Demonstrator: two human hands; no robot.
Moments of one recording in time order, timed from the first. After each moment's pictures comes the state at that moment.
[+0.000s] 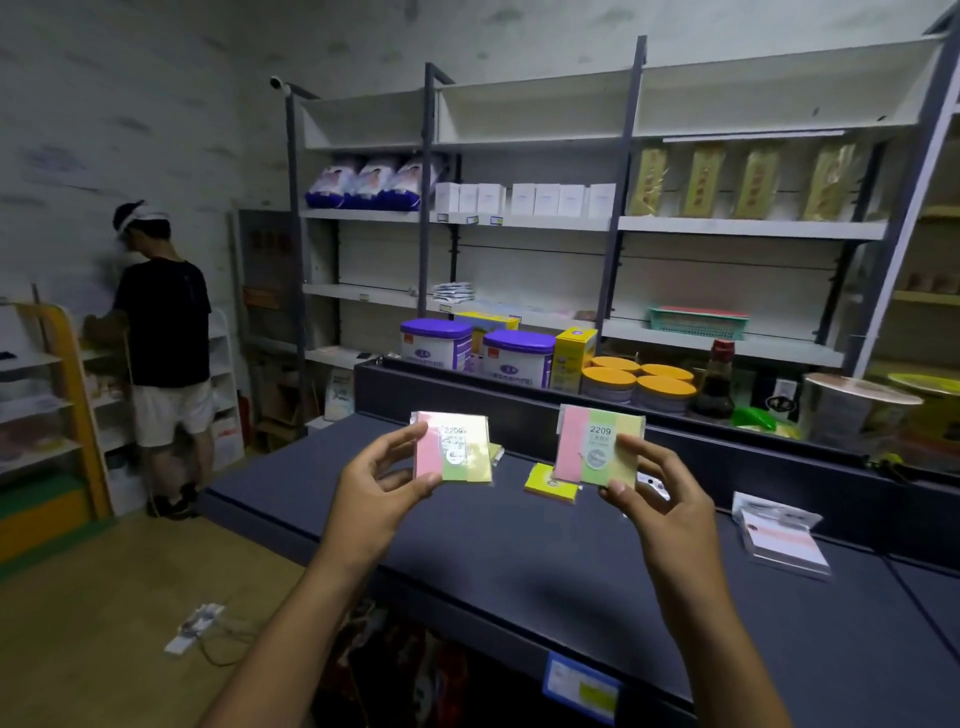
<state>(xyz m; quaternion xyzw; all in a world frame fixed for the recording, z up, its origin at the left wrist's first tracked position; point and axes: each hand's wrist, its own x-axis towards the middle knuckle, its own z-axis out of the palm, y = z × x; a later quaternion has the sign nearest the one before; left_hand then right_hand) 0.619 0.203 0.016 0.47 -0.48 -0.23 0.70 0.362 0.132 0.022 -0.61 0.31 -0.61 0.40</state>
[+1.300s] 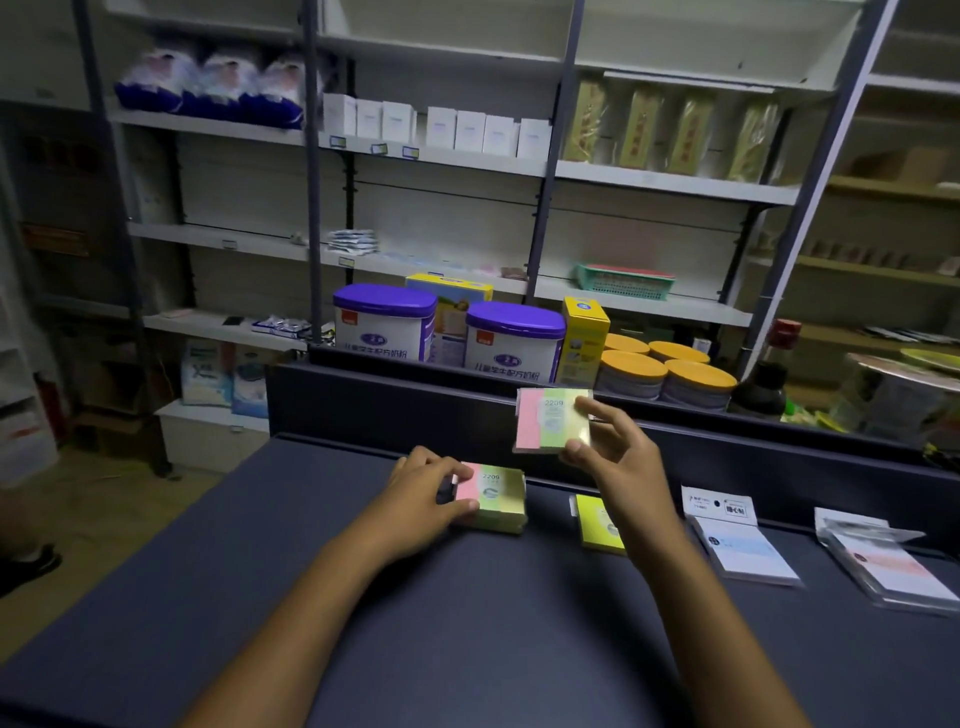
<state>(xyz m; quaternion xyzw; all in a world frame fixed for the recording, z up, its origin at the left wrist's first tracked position) 0.761 -0.059 -0.055 0.58 -0.73 -0.18 0.31 0.524 -0.053 -0.001 -0.61 0.42 -0.57 0.36</state>
